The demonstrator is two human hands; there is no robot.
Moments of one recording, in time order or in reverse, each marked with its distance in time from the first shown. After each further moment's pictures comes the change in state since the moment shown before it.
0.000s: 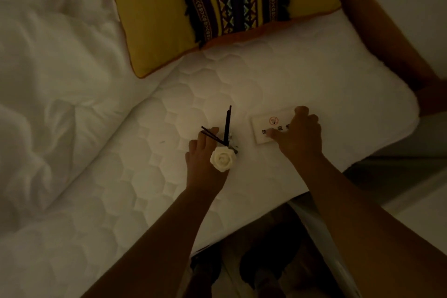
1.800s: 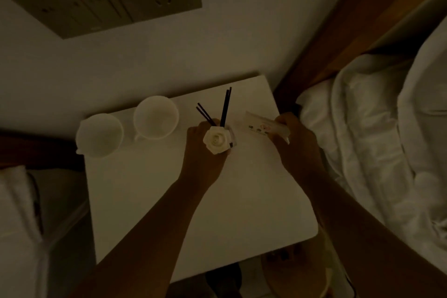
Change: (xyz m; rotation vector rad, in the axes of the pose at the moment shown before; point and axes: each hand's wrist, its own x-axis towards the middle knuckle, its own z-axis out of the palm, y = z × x) left_hand -0.264 0.425 0.340 -0.101 -0.886 0.735; right_hand -0.268 0.587 -0.133 0.508 0.773 0.652
